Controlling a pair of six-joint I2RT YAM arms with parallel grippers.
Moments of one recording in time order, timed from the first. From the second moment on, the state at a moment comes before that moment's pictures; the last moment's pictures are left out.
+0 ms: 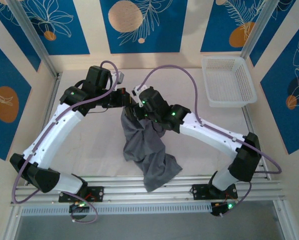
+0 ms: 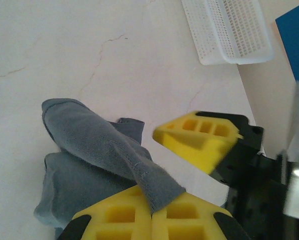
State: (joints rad) left arm -0.52 1.41 1.62 -0.96 0.29 -0.49; right arm 0.93 1.55 1.42 -0.45 0.22 0.27
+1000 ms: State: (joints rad) left arm -0.52 1.38 1.42 -0.90 0.13 -0.41; right arm 0.70 1.48 1.36 -0.59 -0.28 0.43
